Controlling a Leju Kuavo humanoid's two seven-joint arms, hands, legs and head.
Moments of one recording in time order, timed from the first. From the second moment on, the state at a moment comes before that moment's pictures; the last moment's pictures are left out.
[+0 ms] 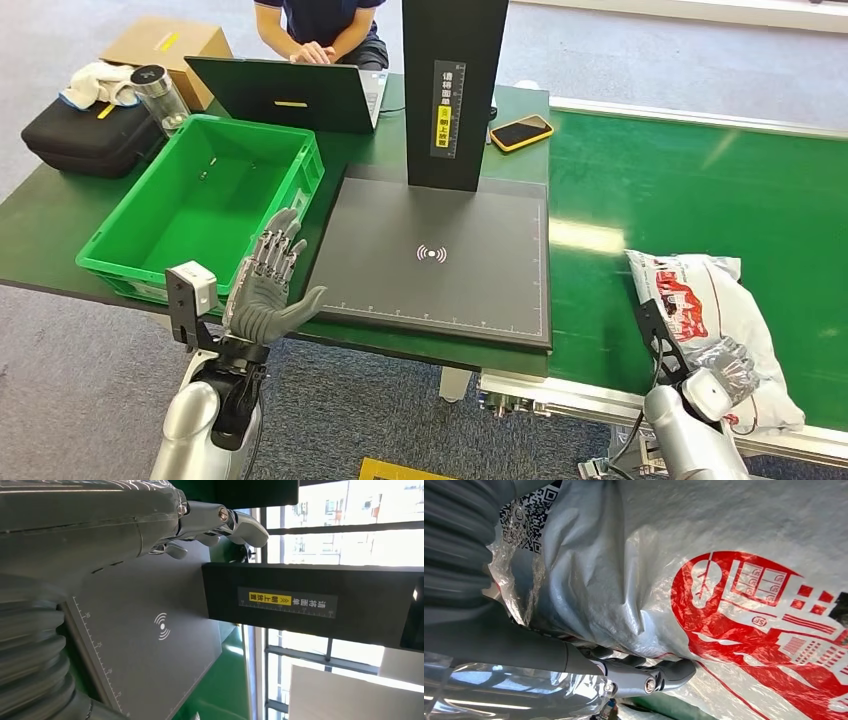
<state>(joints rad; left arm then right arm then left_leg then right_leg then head) -0.05 -0.16 -0.13 -1.26 -0.03 -0.26 -0.55 -0.42 -0.18 -0.22 -0.50 1.21 -0.27 0.36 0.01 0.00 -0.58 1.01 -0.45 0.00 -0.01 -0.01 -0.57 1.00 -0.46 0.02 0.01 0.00</state>
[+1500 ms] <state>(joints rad) -0.06 -0.18 -0.09 -1.28 -0.05 -0.26 -0.56 -0.36 0.09 -0.41 -1.18 1.11 -0.70 -0.56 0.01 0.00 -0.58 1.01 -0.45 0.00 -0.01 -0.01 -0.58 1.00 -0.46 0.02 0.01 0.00</state>
